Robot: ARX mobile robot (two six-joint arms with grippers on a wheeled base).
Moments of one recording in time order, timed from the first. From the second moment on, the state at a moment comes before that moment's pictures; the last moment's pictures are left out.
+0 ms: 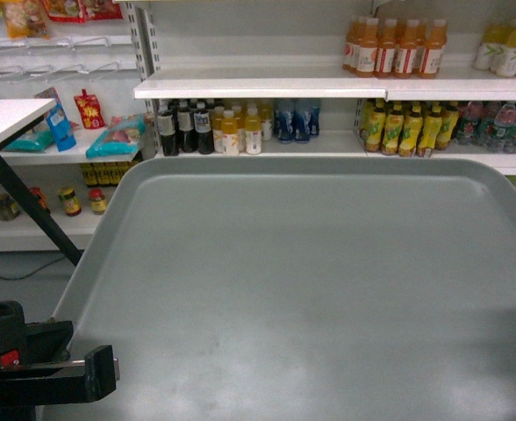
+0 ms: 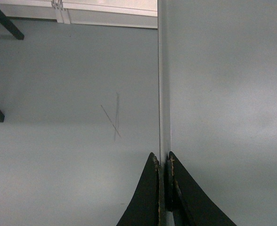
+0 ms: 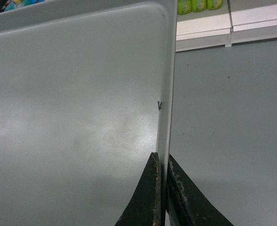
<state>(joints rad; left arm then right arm) -0.45 1.21 0.35 0.21 -0.31 -0.38 0.02 1.32 0.30 0.52 -0.23 0.18</state>
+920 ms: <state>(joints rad) -0.45 1.21 0.35 0.21 -0.31 -0.38 0.02 1.32 0.30 0.52 -0.23 0.18</state>
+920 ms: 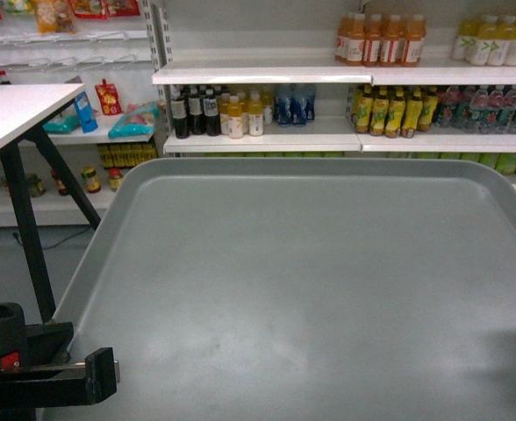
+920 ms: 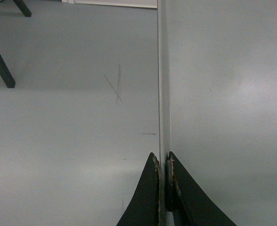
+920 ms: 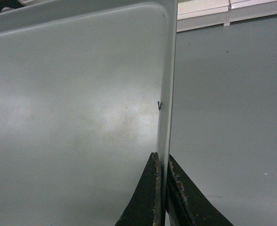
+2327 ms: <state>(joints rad) -0.45 1.21 0.35 0.21 -0.31 -0.38 0.02 1.32 0.30 0.52 -0.23 0.18</state>
